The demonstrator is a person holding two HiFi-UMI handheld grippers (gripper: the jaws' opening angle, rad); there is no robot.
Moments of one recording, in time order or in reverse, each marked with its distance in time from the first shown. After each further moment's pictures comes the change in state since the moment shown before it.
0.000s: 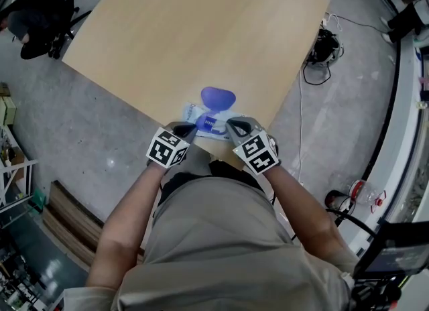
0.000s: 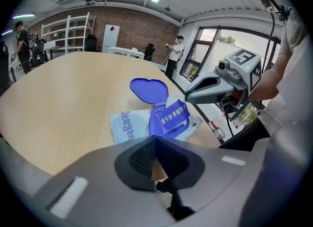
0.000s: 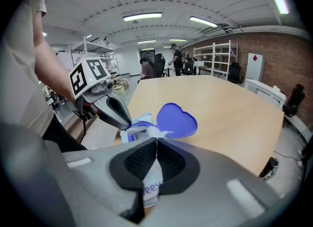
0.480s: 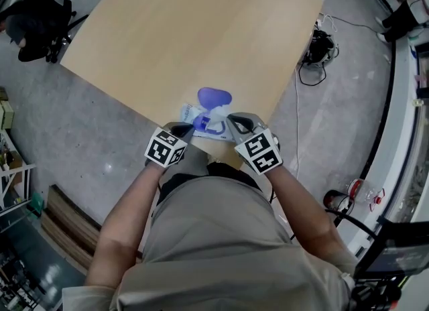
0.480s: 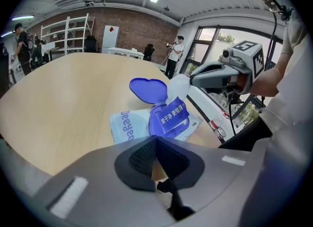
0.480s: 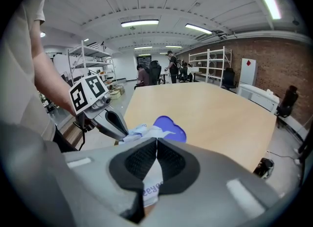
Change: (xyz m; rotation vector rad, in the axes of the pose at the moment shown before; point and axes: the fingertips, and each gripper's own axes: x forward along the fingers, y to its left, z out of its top) left arm -0.001 -0.002 0.001 0.012 -0.003 0.005; right arm -0.029 -0.010 0.028 0.019 -0.071 -0.050
